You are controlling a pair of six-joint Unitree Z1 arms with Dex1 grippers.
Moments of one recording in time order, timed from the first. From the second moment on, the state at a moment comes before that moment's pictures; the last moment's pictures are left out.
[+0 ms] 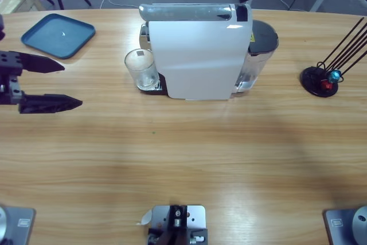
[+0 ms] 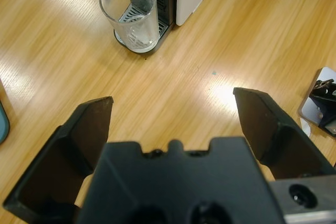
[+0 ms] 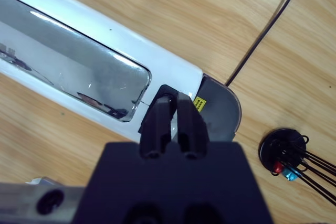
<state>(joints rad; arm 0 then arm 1) -0.56 1.25 -0.83 0.41 -0.34 0.36 0.64 1.96 -2.11 1.18 -0.06 0.11</state>
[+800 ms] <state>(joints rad) -0.56 1.24 -0.82 0.39 -0.34 0.35 0.67 1.84 -2.04 1.15 -0.06 0.05</state>
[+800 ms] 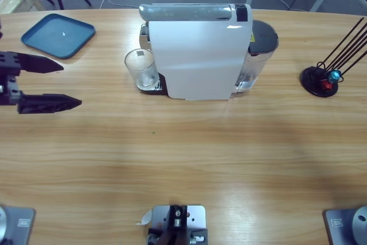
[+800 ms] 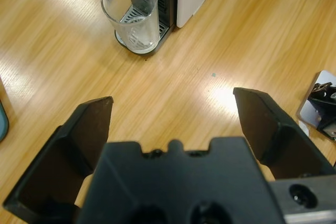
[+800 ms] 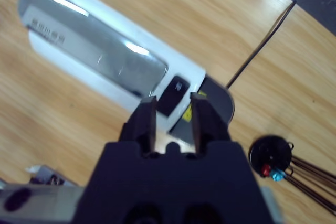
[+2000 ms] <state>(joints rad) -0.56 1.12 -0.82 0.39 -0.34 0.26 0.68 1.55 -1.57 0.79 -0.07 0.17</state>
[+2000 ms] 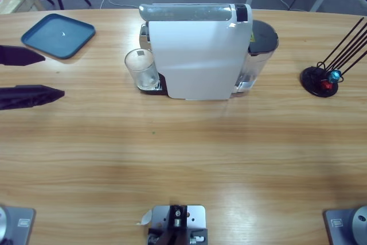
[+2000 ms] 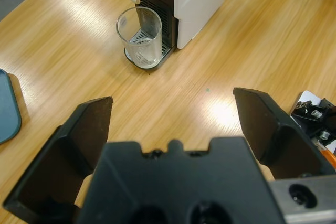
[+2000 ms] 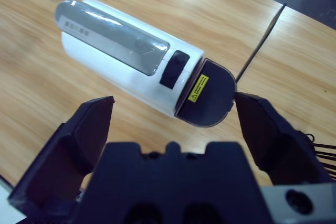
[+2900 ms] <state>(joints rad) -0.56 1.13 -0.82 0.39 -0.34 0.26 0.68 1.56 -1.55 0.79 -0.10 0.16</state>
